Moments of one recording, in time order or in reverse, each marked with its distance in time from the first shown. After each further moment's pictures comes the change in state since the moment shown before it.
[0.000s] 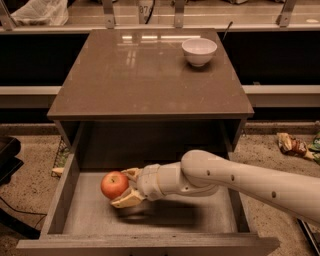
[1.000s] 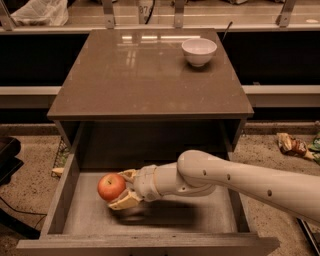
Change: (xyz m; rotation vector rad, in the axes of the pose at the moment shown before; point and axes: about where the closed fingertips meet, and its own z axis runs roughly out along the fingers) arm -0.004 0.005 0.012 -0.023 0.003 -0.012
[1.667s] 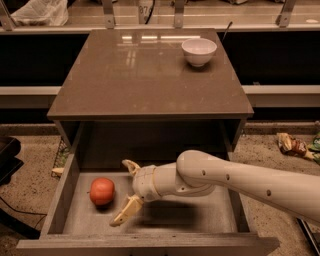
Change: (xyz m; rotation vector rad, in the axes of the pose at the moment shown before) arm -0.001 0.002 0.002 -0.006 -0.001 -0.002
